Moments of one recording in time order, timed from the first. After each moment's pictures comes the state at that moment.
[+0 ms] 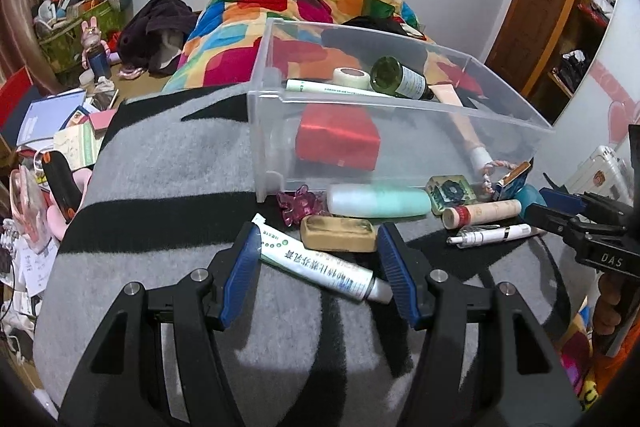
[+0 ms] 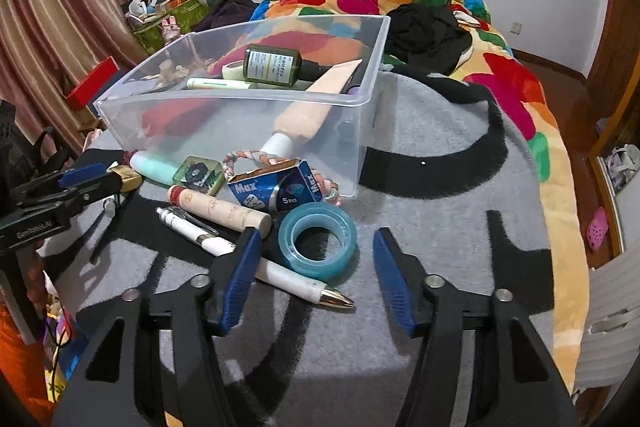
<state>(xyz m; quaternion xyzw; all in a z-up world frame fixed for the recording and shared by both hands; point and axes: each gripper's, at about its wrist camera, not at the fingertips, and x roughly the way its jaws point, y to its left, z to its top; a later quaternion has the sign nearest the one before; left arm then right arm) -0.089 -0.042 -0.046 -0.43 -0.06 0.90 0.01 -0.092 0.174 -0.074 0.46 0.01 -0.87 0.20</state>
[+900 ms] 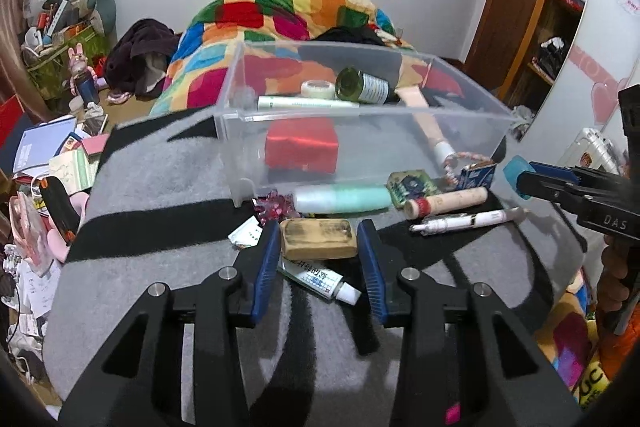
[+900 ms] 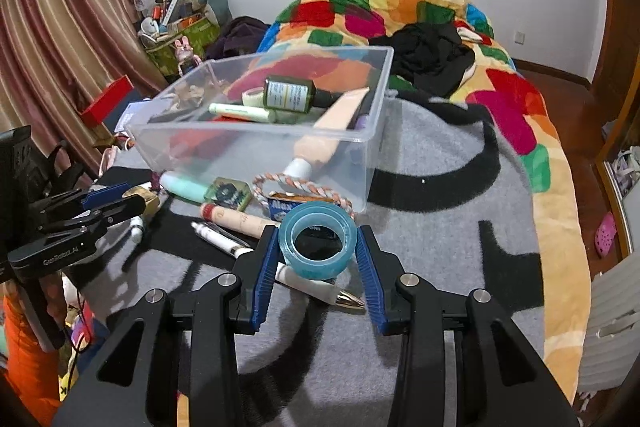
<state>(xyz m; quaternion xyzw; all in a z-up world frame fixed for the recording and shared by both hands) -0.070 -0.026 -0.025 -0.41 -0.03 0.91 0.04 -0.077 0.178 -0.044 0.42 -0.01 -0.88 0.22</state>
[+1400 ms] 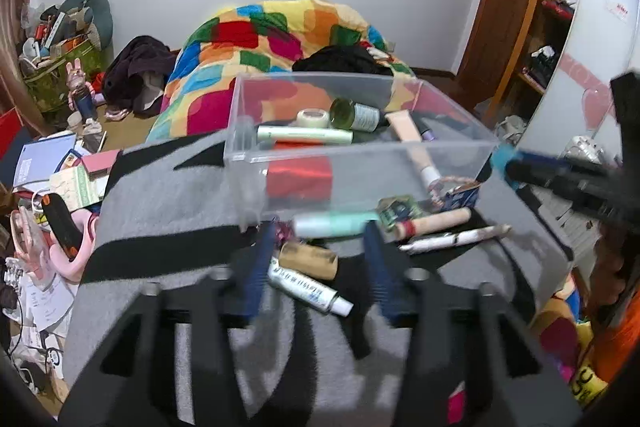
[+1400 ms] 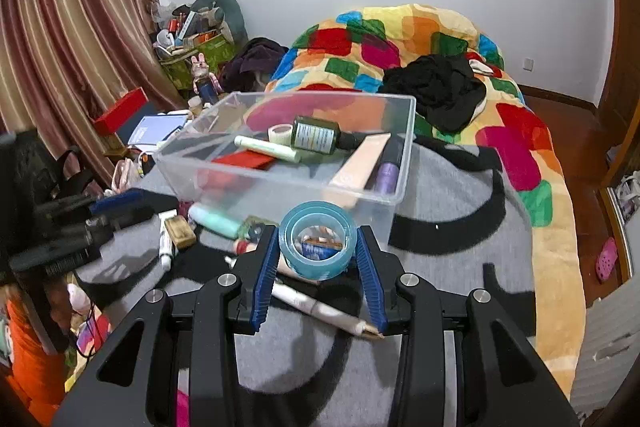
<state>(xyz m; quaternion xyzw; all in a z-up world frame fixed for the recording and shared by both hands) -0.069 -0.030 -0.007 -0.39 -0.03 0.92 0.06 -0.081 0.165 -0.013 0.38 -0.01 -0.89 0.23</state>
